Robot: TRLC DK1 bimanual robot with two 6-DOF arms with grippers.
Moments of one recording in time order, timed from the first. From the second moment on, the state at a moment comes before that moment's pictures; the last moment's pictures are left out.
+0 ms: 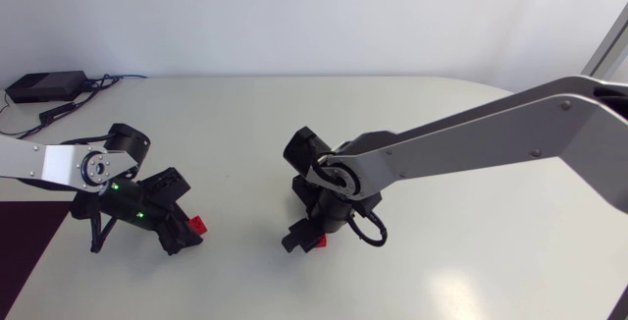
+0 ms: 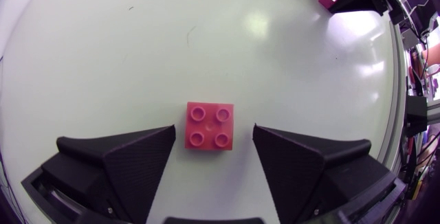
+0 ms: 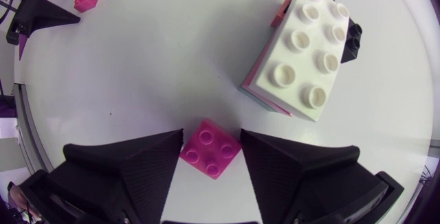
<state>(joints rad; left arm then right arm) -0.01 1.64 0.74 -0.44 0.31 0.79 0.78 1.92 1.17 -0.47 -0.04 0.11</state>
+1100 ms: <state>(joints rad) -0.05 1.24 0.62 -0.59 0.44 0.75 0.94 2.32 1.85 -0.77 -0.13 0.03</state>
